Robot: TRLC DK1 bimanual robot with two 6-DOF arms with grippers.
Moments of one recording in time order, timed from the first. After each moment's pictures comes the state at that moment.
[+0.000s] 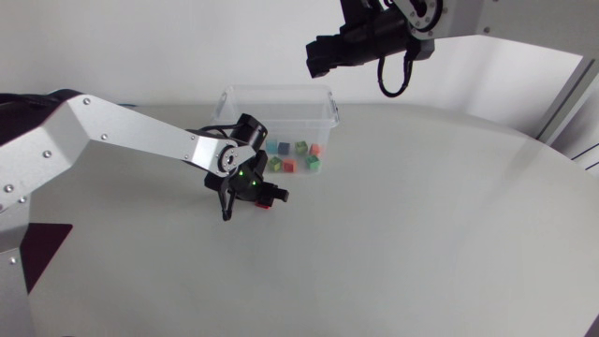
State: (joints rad) left arm -0.46 2.13 1.32 -0.31 0.01 -0.14; right arm 0.37 1.96 1.84 -0.38 -0.29 0.00
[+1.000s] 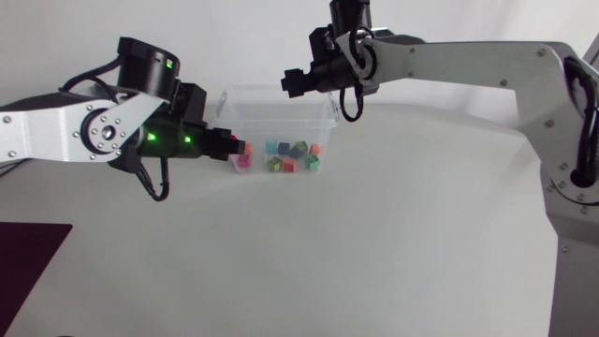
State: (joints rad) left arm -0.36 1.53 1.05 -0.19 0.02 -0.07; right arm 0.43 2.18 1.89 -0.19 -0.12 0.02
